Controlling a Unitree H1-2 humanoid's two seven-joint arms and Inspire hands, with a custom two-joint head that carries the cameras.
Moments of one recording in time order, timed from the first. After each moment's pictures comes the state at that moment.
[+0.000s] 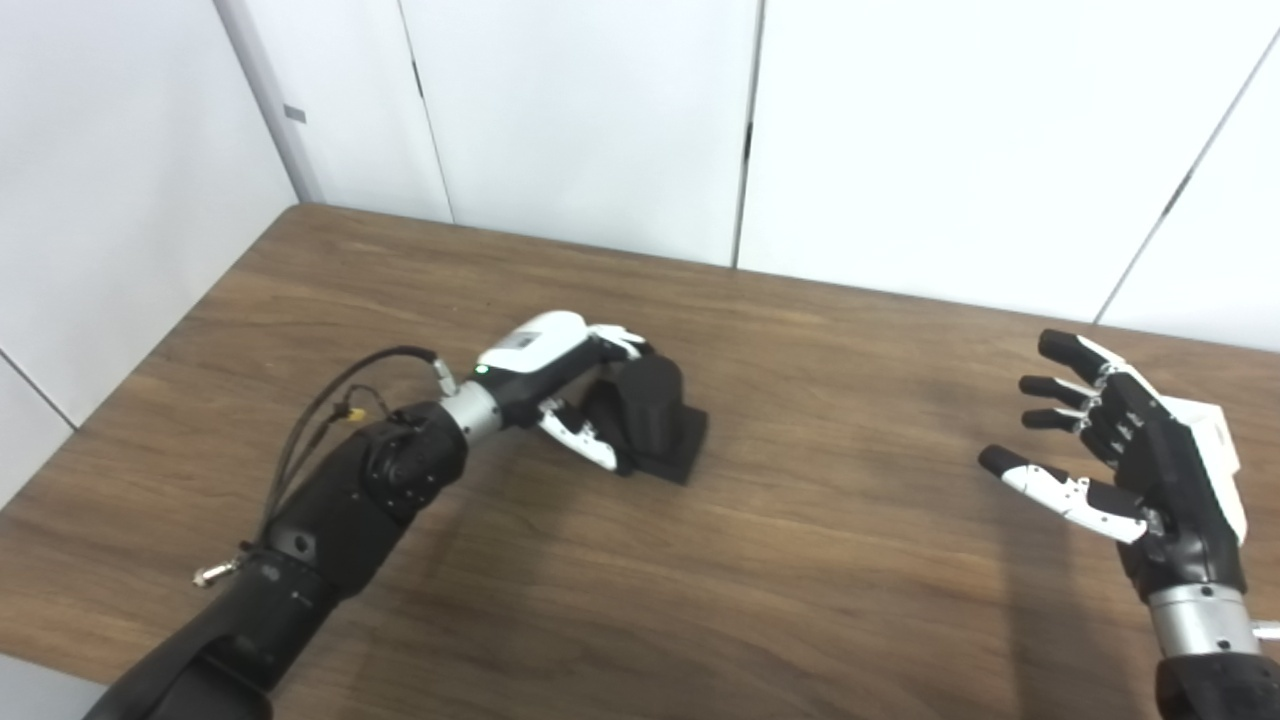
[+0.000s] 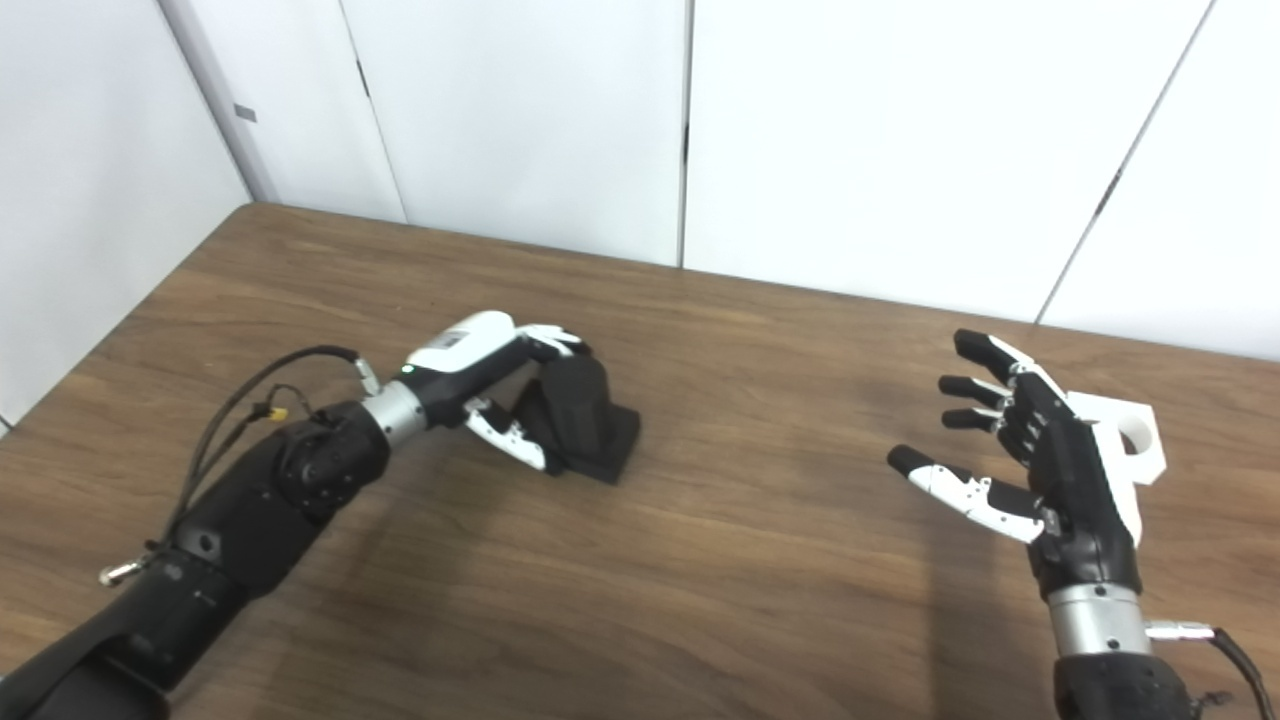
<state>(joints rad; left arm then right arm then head) -0.38 0.47 -0.30 0.30 0.50 -0.33 -0.20 -0.08 -0.16 -0.04 -0.29 -0.10 0.11 0.07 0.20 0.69</state>
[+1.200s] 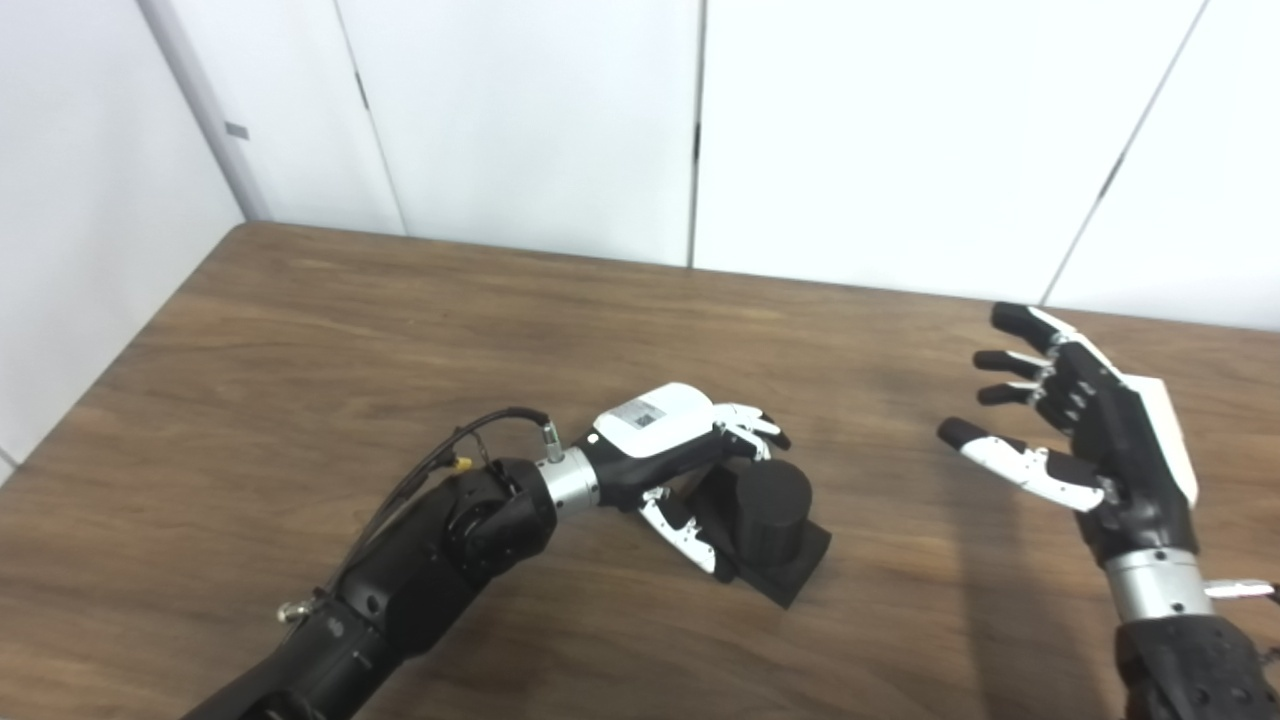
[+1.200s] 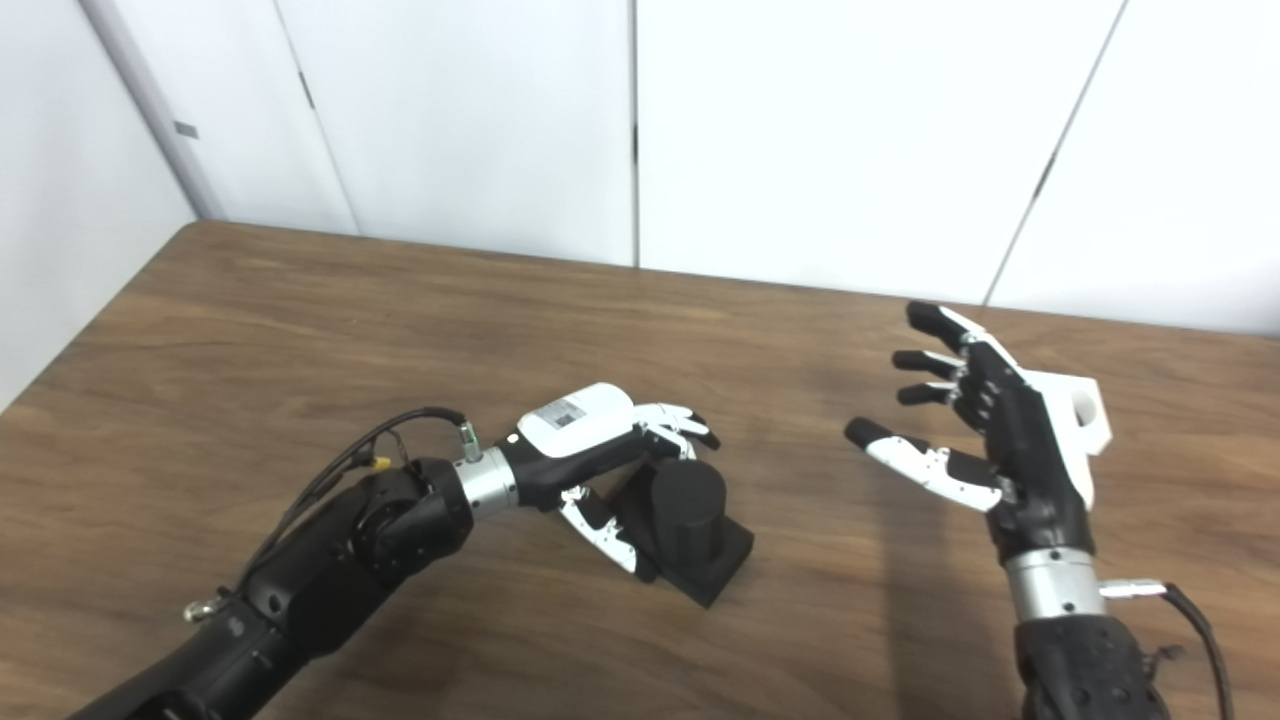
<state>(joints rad) -0.41 0.35 -0.51 0.22 0.62 -0.41 -0.23 -0.08 -0.16 -0.04 -0.33 -0.13 0.12 0.07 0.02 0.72</state>
